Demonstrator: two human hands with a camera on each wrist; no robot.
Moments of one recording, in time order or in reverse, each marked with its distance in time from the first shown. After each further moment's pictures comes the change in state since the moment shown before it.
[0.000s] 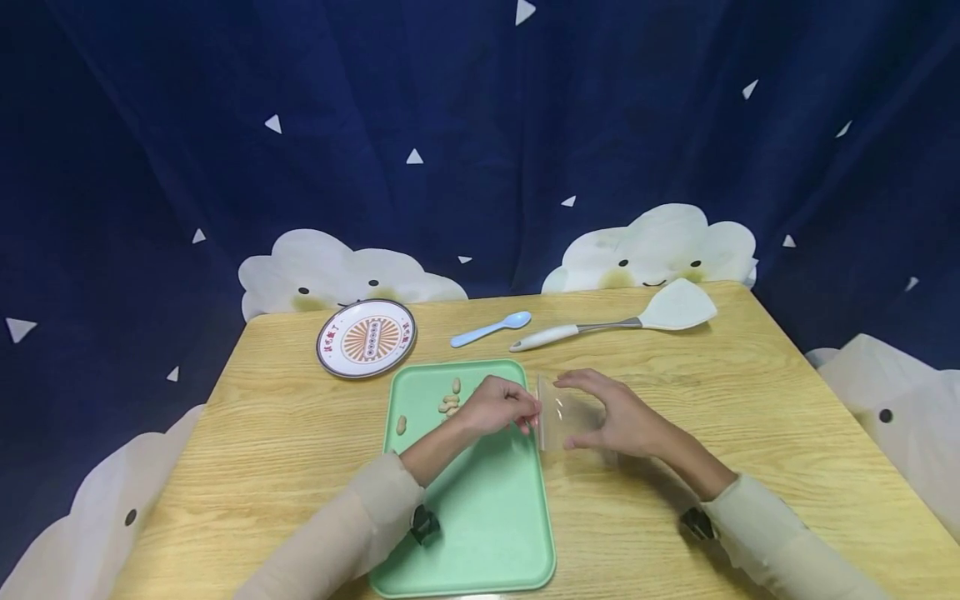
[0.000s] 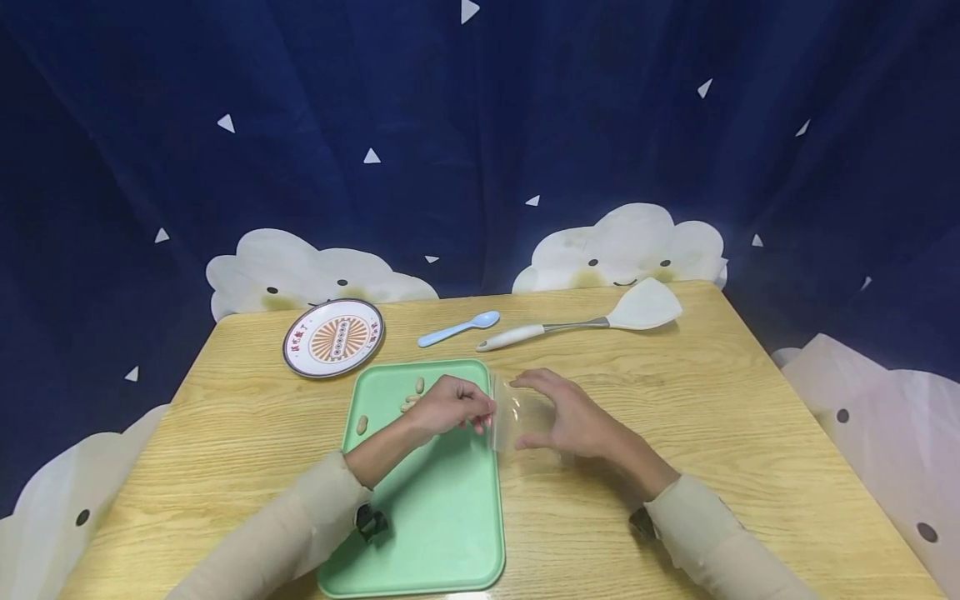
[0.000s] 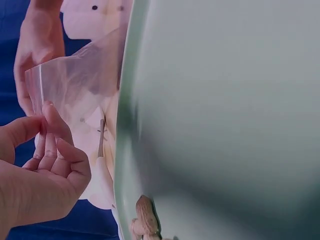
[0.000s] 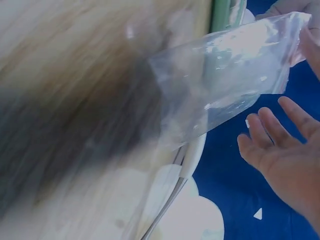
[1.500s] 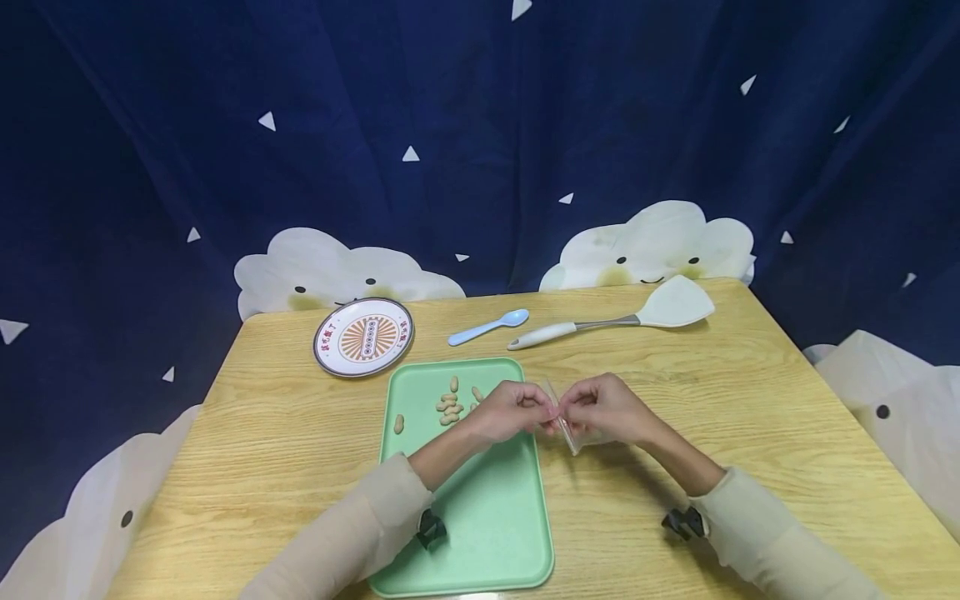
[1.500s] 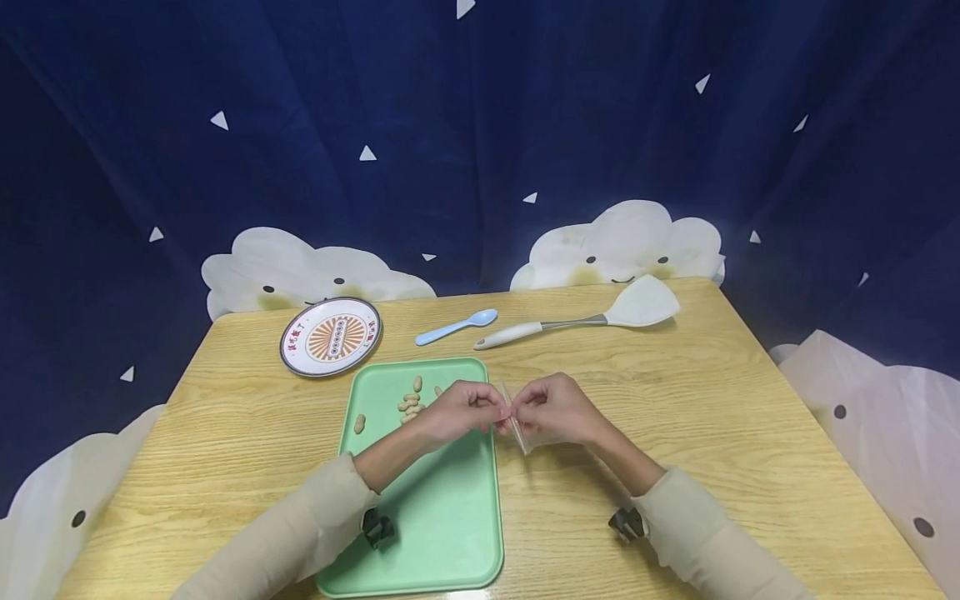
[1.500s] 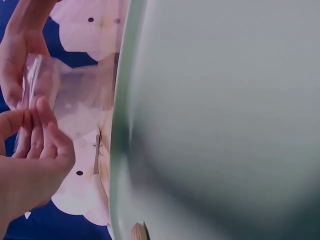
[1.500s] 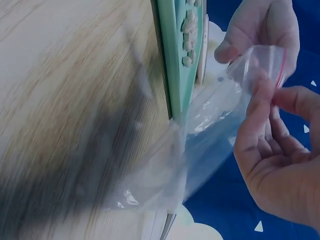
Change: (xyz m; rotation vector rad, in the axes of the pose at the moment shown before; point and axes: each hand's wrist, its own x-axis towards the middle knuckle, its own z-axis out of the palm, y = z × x) left_hand 0.004 0.000 0.017 -0.129 -0.092 0.089; right_hand 0.009 -0.023 -0.008 0.385 -0.098 0.310
